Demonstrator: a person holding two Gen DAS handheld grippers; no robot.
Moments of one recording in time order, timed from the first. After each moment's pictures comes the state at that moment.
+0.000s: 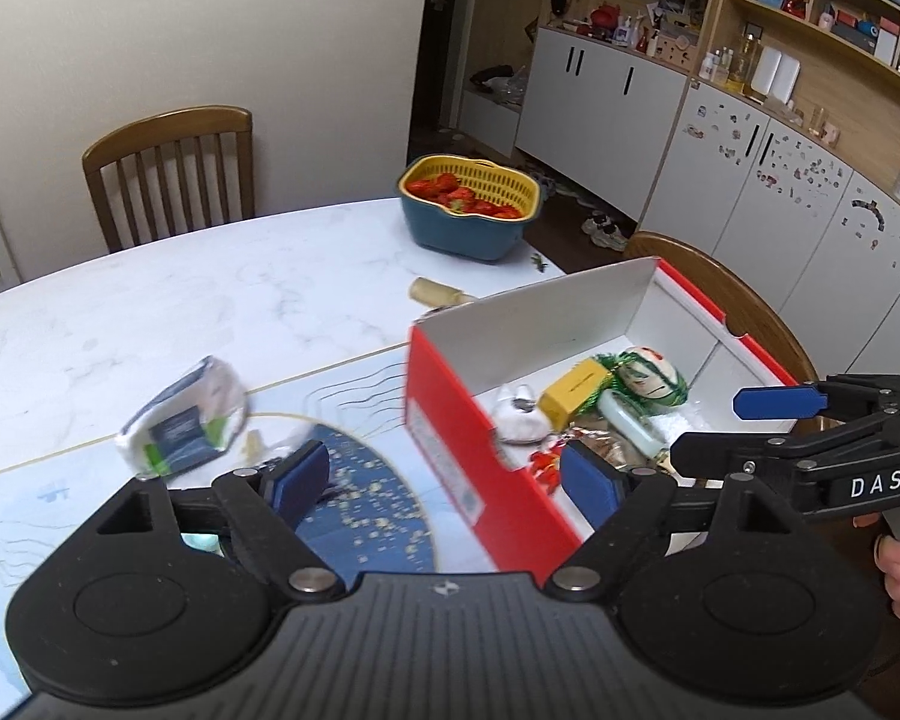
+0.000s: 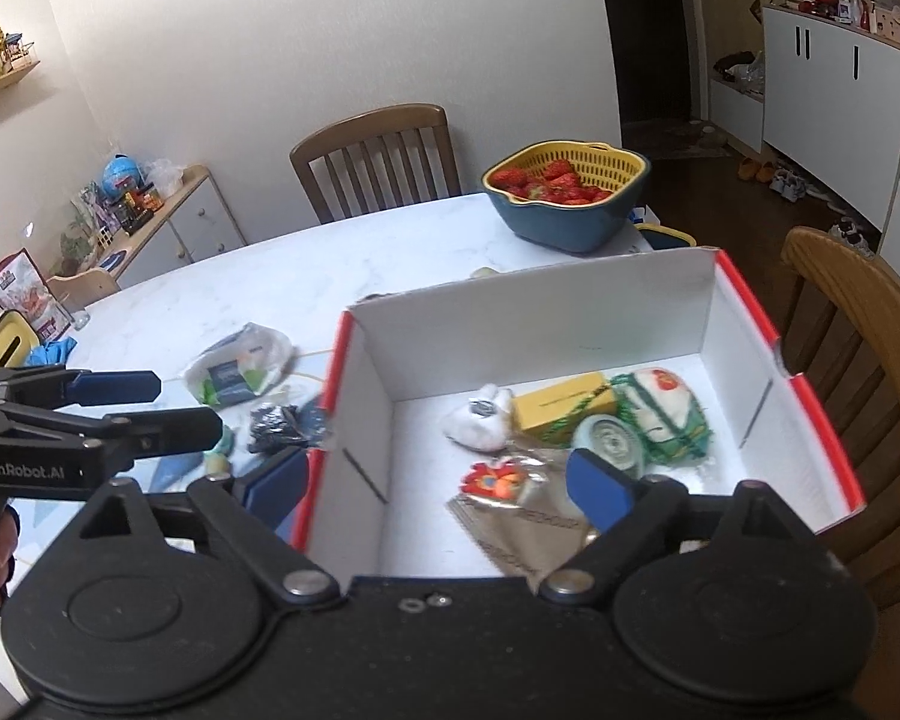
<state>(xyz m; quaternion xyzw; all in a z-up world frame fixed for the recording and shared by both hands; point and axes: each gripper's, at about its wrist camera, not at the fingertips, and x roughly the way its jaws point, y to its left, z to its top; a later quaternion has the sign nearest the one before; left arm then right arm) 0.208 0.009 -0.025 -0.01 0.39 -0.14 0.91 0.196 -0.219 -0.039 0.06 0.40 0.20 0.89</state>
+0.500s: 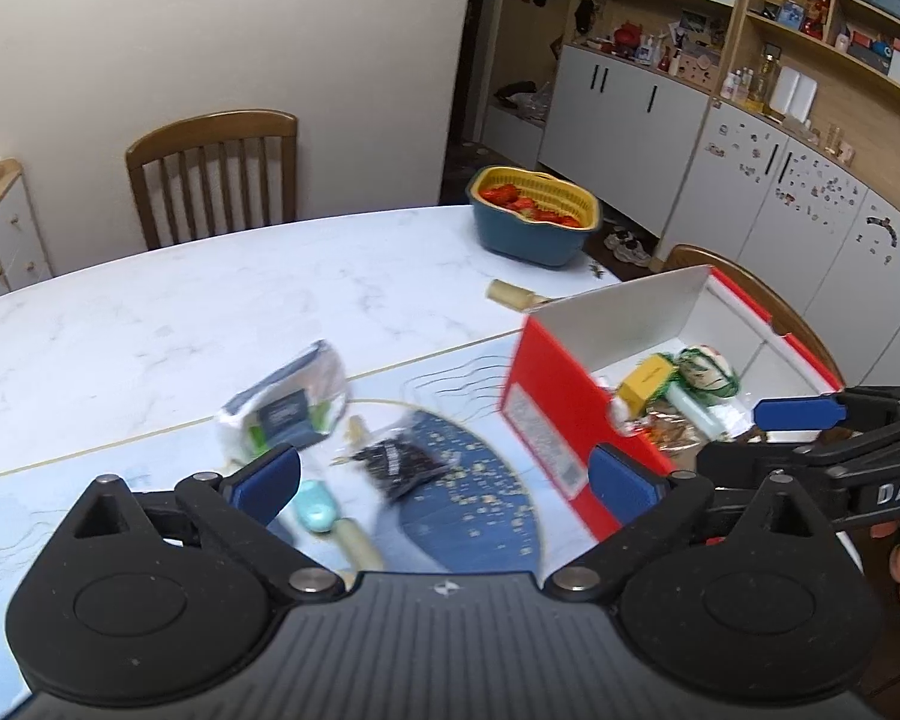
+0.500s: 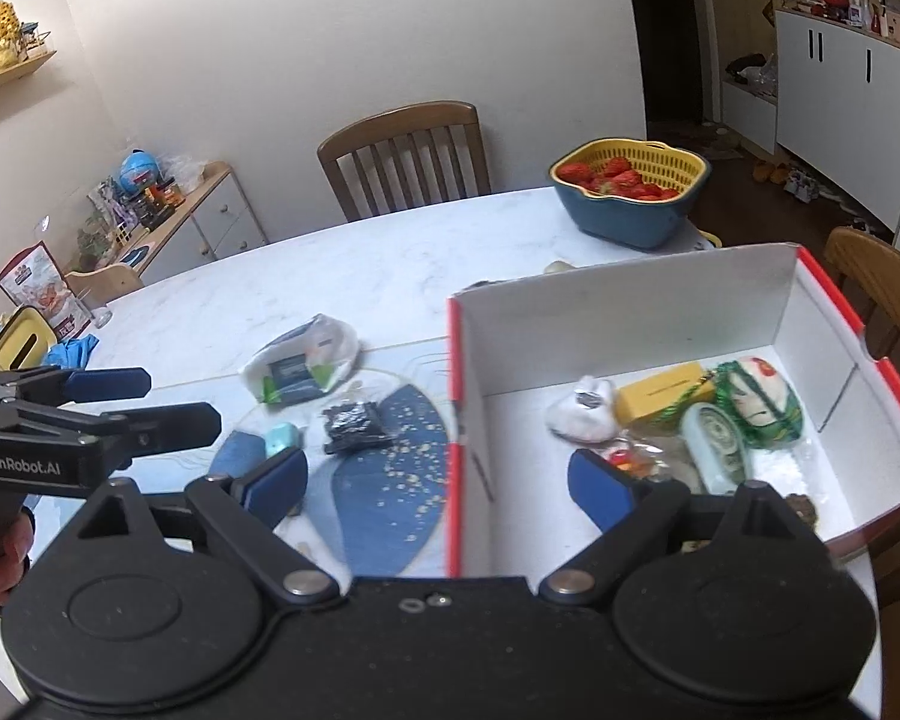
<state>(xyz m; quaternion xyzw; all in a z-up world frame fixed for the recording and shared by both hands) 0.191 0.088 -0.030 -0.01 0.37 -0.12 0.92 0.178 -0.150 -0.037 0.06 0.39 0.20 0.90</state>
